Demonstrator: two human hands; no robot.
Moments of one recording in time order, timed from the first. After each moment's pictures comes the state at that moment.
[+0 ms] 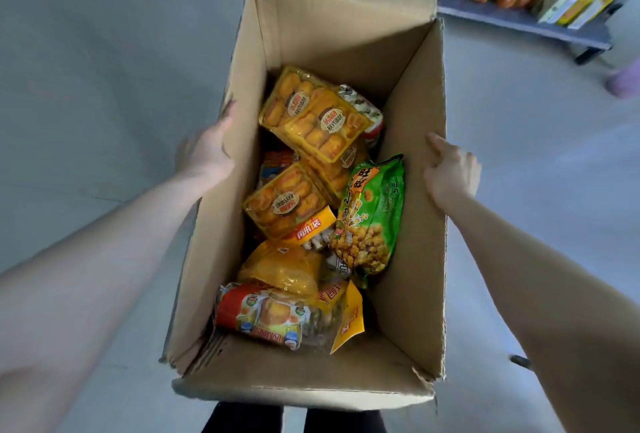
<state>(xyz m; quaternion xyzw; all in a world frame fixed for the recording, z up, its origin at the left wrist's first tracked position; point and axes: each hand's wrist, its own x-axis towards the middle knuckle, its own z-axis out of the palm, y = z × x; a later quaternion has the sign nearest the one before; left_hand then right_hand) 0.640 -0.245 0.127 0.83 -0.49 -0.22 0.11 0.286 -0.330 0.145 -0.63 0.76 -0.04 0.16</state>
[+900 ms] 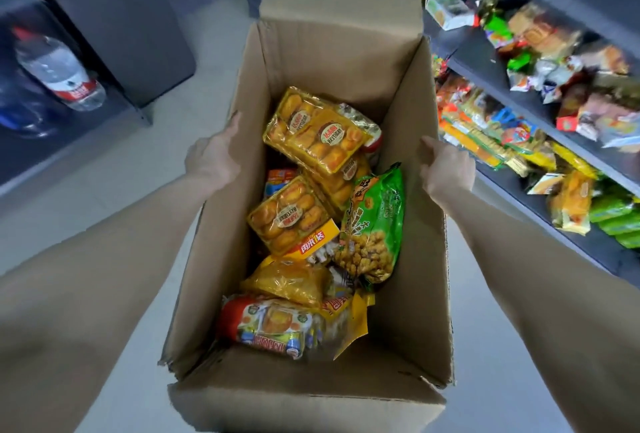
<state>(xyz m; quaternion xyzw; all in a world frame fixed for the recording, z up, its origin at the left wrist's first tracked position) 1.278 -0.535 0.171 0.94 -0.23 -0.18 0.16 1.039 -0.802 0.205 -0.87 0.48 0.02 0.10</state>
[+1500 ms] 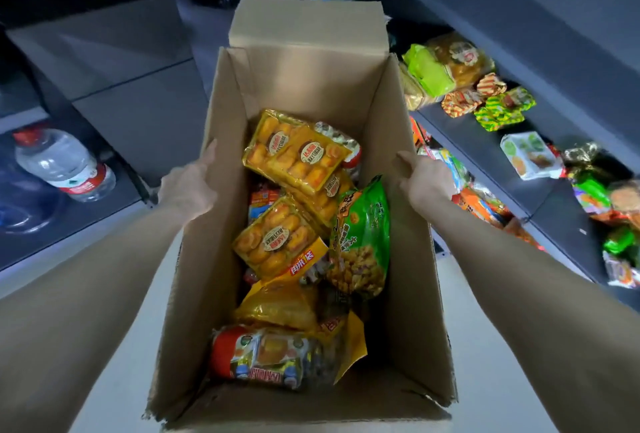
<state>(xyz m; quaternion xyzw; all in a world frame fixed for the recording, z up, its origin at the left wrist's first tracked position) 1.724 -0.706 0.139 0.96 -0.12 -0.17 0.16 1.559 -1.041 0.183 -0.92 0.37 0.06 0.11</state>
